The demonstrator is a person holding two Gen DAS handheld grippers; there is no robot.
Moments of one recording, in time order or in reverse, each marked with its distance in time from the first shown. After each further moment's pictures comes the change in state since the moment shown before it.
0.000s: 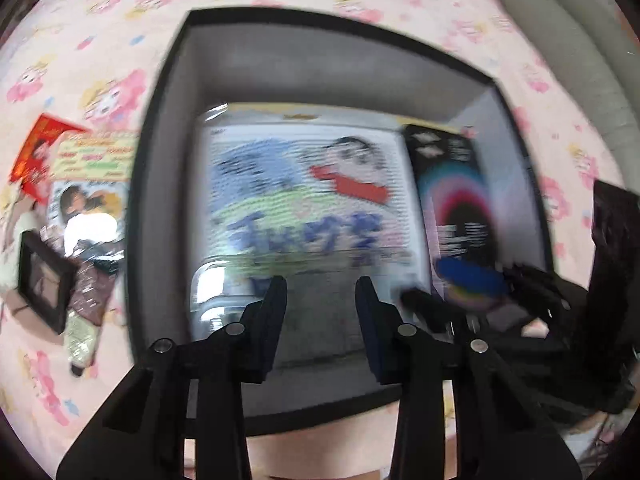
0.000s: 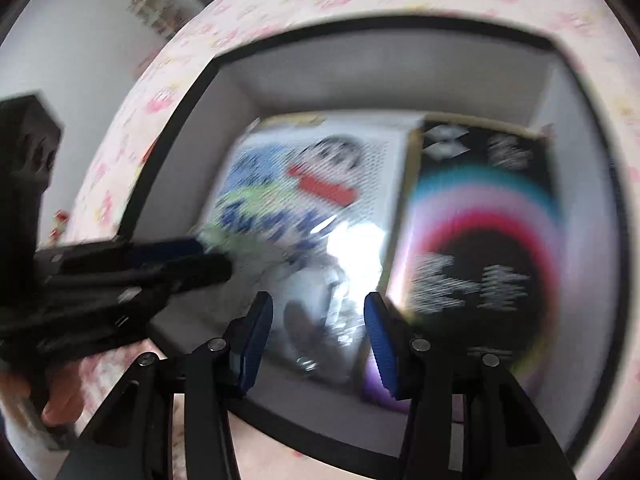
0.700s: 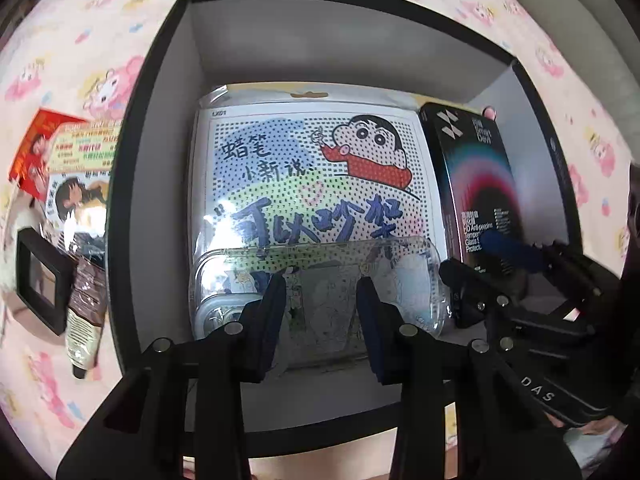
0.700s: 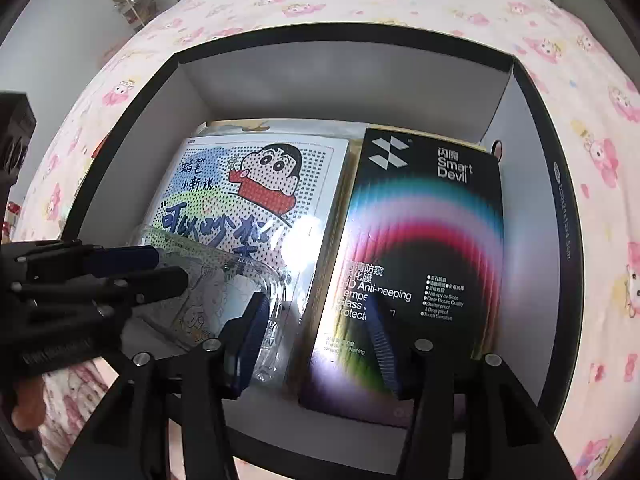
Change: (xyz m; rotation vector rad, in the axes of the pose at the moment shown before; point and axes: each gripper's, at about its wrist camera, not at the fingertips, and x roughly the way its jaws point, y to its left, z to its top) left arm 0.028 0.004 0.009 -0.017 0.048 0.077; right arm -0.001 0.003 -0.008 -0.045 -0.005 -0.175
